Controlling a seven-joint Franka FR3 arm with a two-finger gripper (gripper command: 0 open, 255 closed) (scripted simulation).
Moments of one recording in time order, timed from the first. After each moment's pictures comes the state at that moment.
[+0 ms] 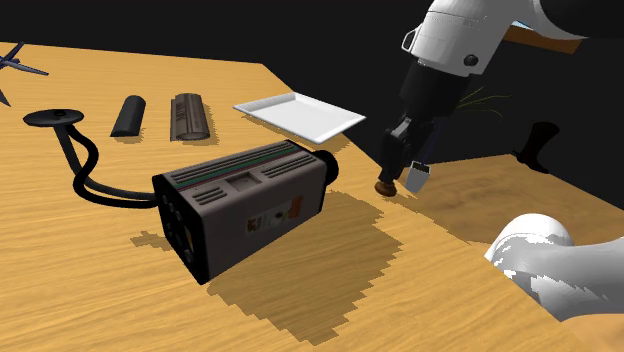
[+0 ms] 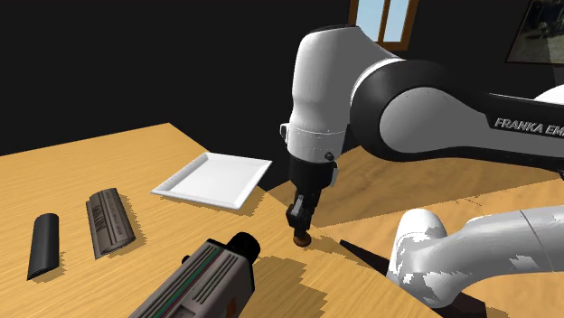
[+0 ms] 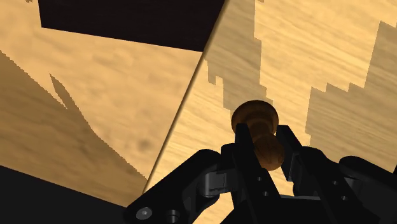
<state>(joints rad) 0.11 -0.94 0.34 -2.35 0.29 1.51 0.23</state>
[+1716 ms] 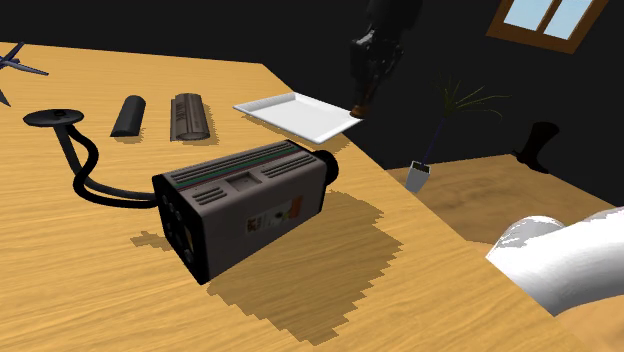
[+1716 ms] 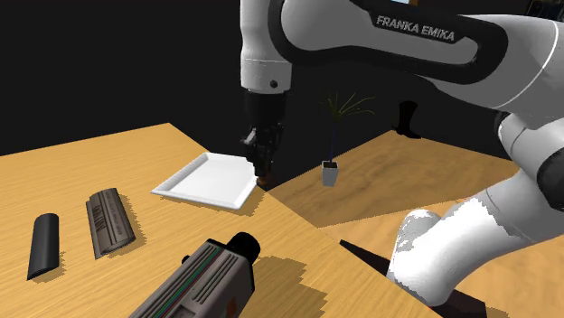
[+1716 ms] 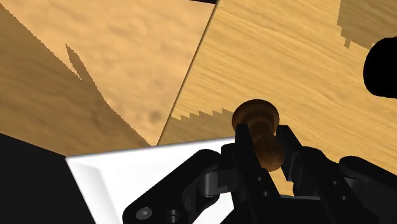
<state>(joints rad) 0.02 -0.56 0.28 -1.92 0.17 1.44 0.16</state>
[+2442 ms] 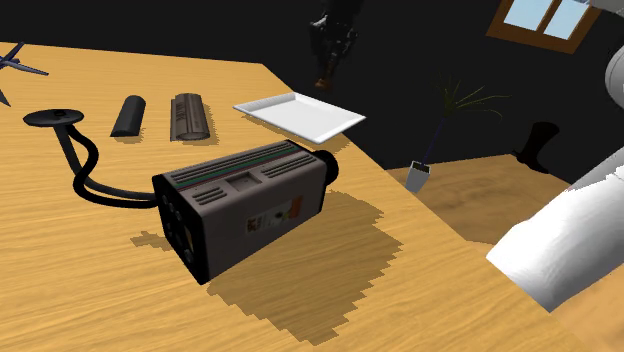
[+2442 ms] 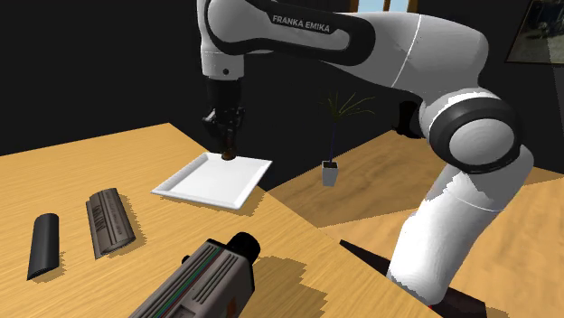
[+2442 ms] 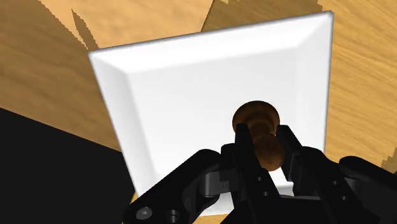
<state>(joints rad) -0.04 -0.17 0.26 -1.56 0.07 1.46 0.10</state>
